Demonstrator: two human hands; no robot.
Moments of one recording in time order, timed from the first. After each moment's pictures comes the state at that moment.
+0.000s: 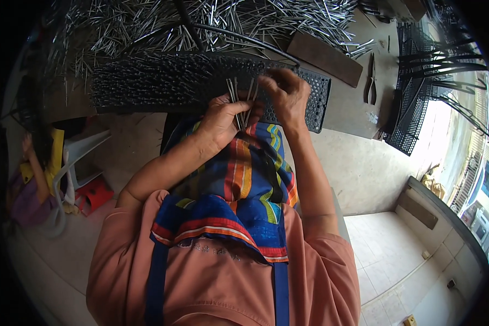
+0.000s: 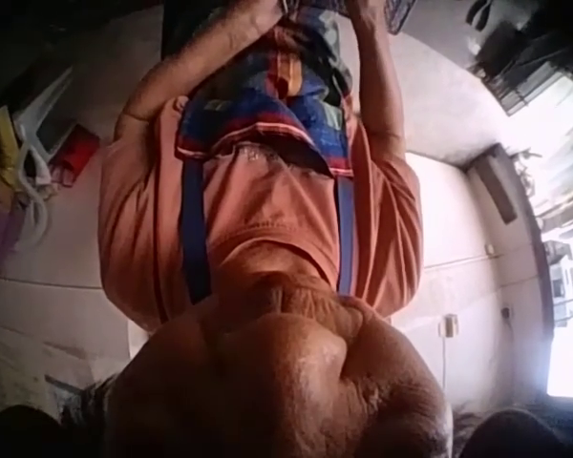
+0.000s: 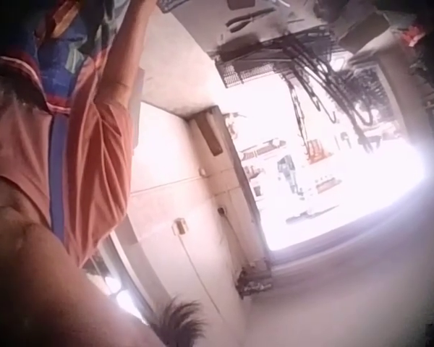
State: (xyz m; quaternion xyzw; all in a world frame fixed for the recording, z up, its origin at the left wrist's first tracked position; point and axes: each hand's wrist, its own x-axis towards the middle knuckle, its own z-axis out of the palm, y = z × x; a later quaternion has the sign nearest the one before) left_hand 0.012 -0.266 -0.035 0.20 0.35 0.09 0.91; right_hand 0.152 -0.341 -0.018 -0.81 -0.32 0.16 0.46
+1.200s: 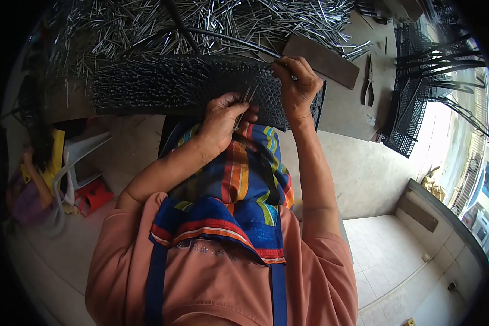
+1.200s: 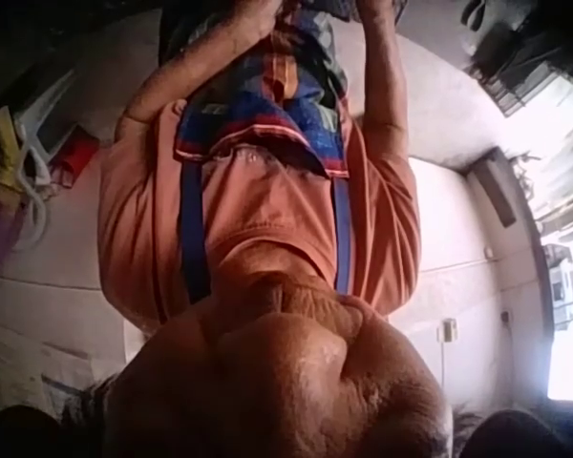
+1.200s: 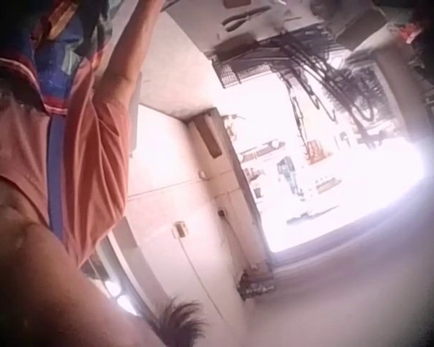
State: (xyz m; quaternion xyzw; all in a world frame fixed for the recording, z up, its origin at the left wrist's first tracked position) left_hand 0.020 -0.276 -0.029 0.31 0.41 0.07 0.85; right_hand 0.187 -0.337 -0.024 -0.72 -0.39 0.06 0.57
